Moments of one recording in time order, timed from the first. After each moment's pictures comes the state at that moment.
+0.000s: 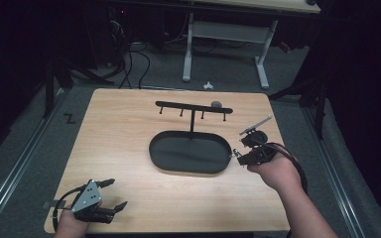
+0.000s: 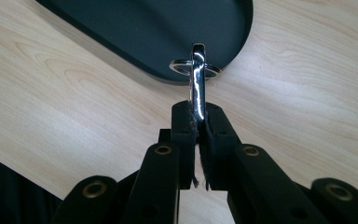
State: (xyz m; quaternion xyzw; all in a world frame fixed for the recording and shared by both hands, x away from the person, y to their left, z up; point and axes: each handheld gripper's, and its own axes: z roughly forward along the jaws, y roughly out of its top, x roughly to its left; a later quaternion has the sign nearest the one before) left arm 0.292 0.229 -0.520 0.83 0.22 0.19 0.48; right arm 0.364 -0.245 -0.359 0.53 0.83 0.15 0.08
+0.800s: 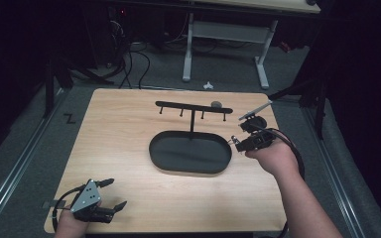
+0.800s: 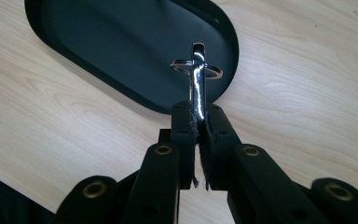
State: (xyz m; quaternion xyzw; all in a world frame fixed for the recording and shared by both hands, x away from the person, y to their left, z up) left arm 0.292 0.231 -0.519 0.83 0.22 0.19 0.48; right arm 0.390 -0.241 -0.337 0.54 0.82 0.16 0.08
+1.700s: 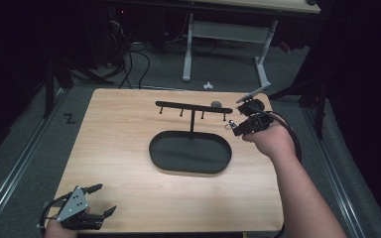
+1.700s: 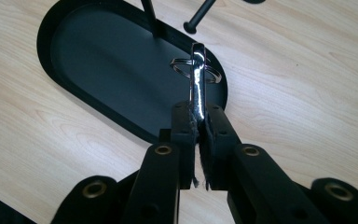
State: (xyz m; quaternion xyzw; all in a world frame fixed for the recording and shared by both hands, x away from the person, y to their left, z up) left arm 0.272 0.256 -0.520 0.82 0.25 0.20 0.47; right arm 0.418 -0.233 -0.310 0.54 0.82 0.18 0.10
